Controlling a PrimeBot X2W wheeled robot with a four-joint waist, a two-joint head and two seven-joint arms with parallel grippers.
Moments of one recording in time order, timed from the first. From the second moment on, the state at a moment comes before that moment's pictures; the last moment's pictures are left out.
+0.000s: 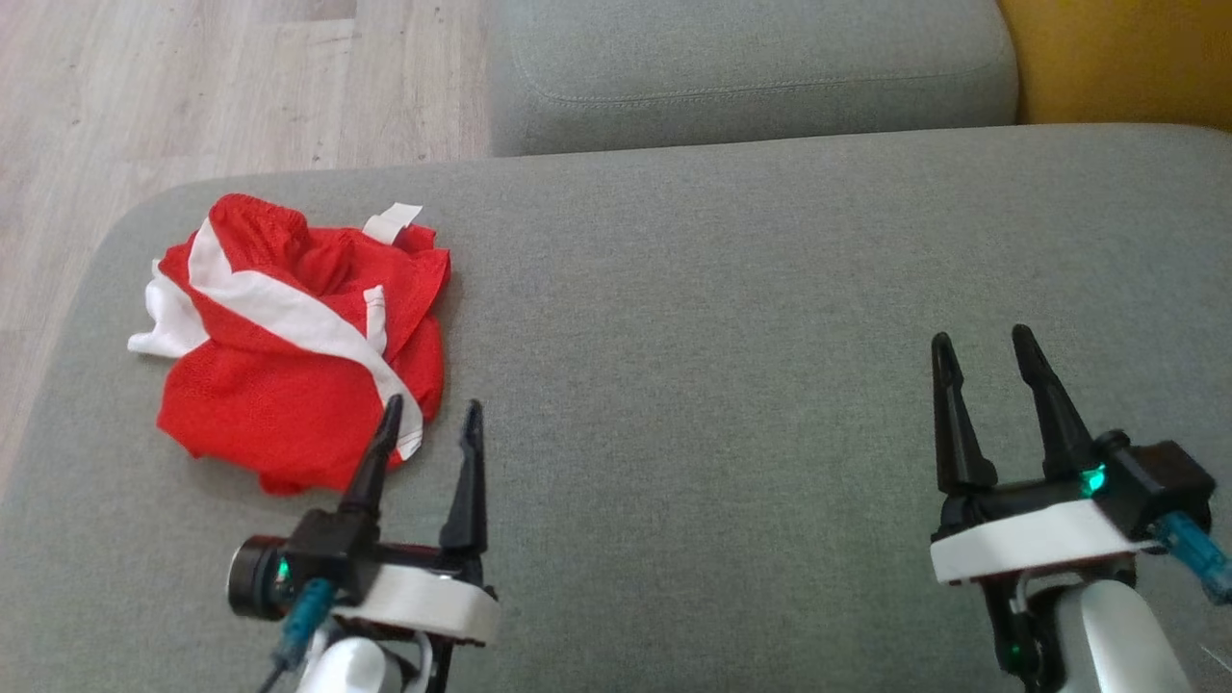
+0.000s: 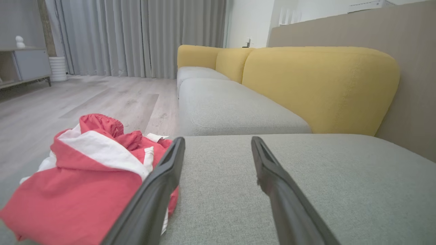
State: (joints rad) left arm -0.08 0.16 -0.40 0.13 -0.36 0.13 -0.15; right arm -0.03 -0.04 0.05 0.06 0.19 0.12 -0.15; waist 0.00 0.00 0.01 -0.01
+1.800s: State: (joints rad) left arm -0.05 0.08 -0.35 0.19 -0.16 0.09 -0.25; right arm 0.01 -0.04 0.11 0.17 0.18 0.12 -0.25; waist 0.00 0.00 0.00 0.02
